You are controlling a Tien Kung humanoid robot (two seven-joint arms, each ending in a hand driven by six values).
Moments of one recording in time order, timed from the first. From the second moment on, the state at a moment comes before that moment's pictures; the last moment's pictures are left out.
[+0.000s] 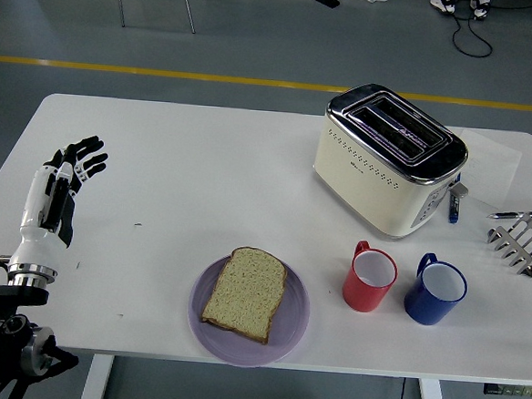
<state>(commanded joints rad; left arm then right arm) 0.00 0.10 -1.36 -1.44 1.12 0.26 -0.34 0.07 -0.22 1.69 1.40 -0.92 0.02 0.14</state>
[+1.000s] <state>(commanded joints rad) 0.00 0.09 -1.38 -1.45 1.11 0.27 -0.35 0.09 -0.22 1.67 1.39 -0.91 0.02 0.13</state>
